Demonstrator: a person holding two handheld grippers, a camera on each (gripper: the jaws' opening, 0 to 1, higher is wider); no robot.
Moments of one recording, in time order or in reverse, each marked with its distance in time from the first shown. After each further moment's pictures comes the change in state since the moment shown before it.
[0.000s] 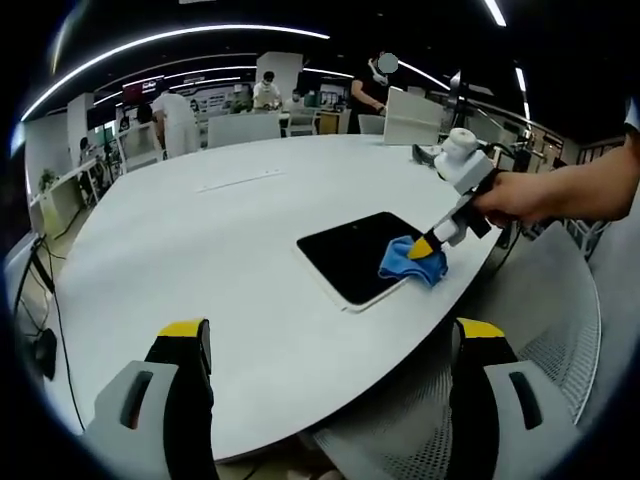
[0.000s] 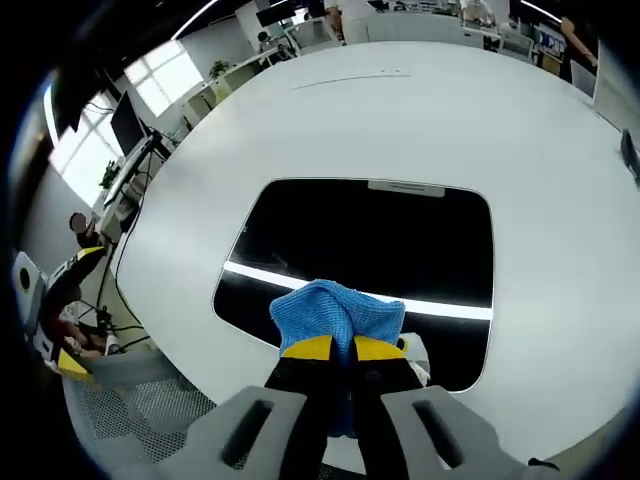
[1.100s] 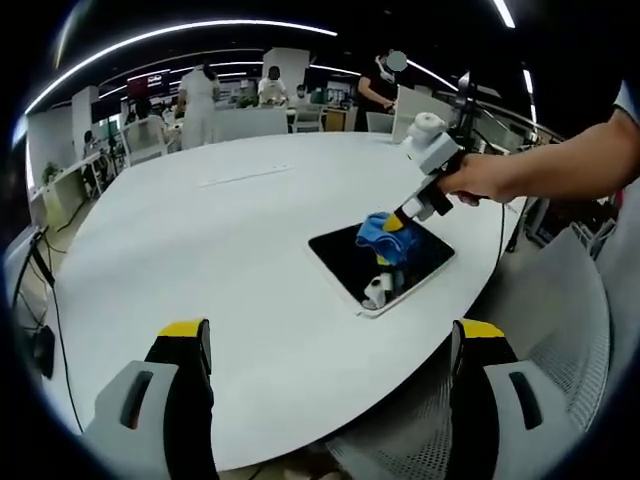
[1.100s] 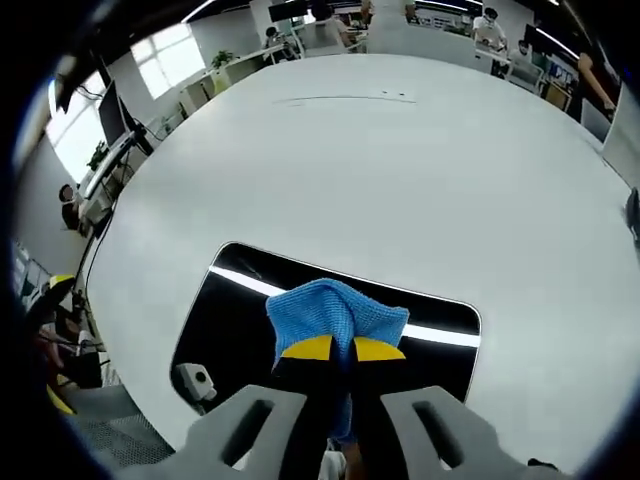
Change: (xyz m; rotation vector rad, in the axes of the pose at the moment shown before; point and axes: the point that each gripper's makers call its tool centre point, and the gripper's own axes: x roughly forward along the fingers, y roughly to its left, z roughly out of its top) left arm 0.015 0.019 0.000 -0.038 0.012 0.030; right arm 0.039 -0.033 0.090 -0.108 -0.023 -0.091
